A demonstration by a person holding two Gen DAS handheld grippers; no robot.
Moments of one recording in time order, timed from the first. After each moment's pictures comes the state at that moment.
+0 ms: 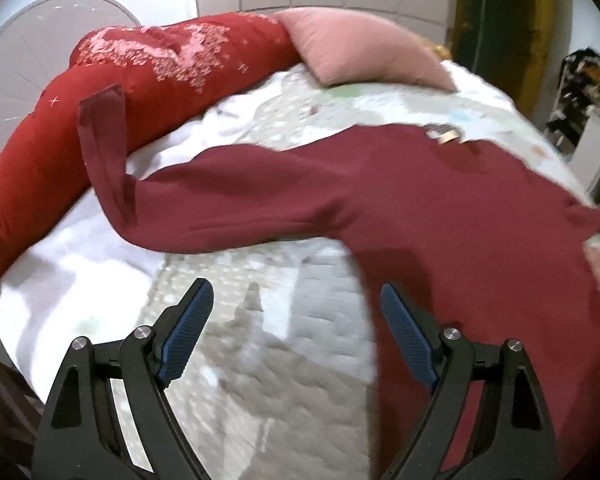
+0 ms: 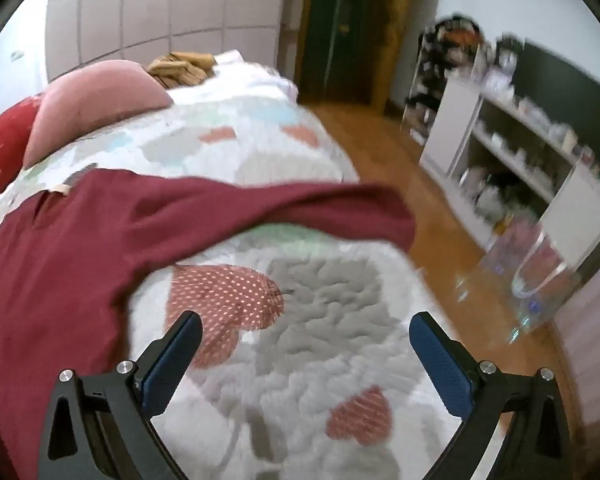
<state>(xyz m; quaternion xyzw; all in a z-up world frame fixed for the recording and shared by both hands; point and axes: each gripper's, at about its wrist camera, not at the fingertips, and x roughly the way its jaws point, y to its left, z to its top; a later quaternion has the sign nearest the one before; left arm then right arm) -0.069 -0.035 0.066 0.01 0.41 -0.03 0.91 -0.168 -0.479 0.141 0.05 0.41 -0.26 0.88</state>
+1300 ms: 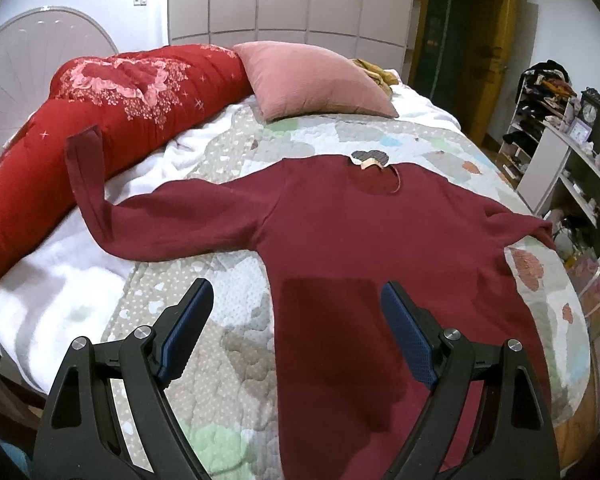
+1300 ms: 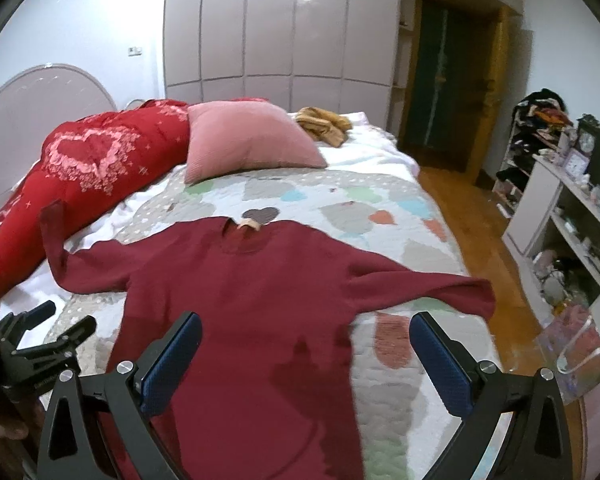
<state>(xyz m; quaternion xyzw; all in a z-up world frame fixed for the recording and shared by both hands) -0.119 -0.078 0.118 0.00 0.38 -0.09 0.92 -0.179 -0.303 0.264 0.01 0.36 -0.08 0.93</state>
